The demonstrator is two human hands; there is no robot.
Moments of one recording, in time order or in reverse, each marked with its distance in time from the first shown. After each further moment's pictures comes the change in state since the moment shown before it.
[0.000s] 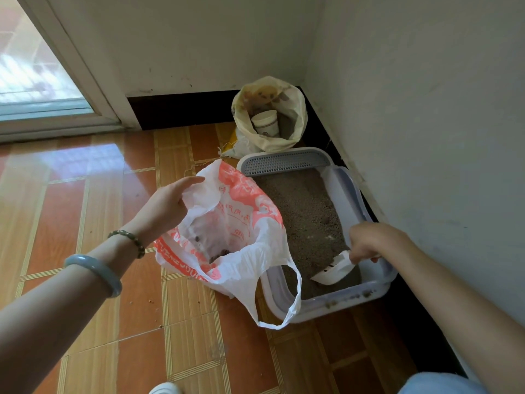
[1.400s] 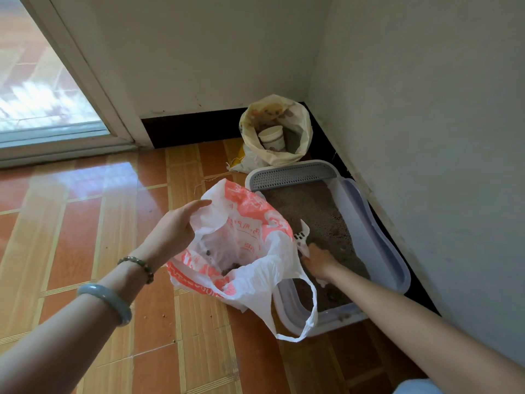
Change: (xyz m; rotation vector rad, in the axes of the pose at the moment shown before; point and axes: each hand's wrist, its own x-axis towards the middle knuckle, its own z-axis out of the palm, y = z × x) left_hand -0.014 -0.007 -0.003 0.041 -0.013 0.015; right_hand 0.086 -0.087 0.056 0.753 0.185 -0.126
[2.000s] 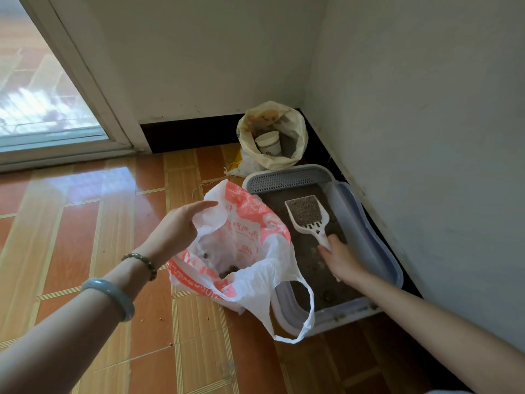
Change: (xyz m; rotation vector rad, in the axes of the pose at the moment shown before) left_hand -0.002 0.017 -0.006 -0.022 0.001 0.007; right_hand -0.033 0.033 -0.030 0.231 0.261 -0.153
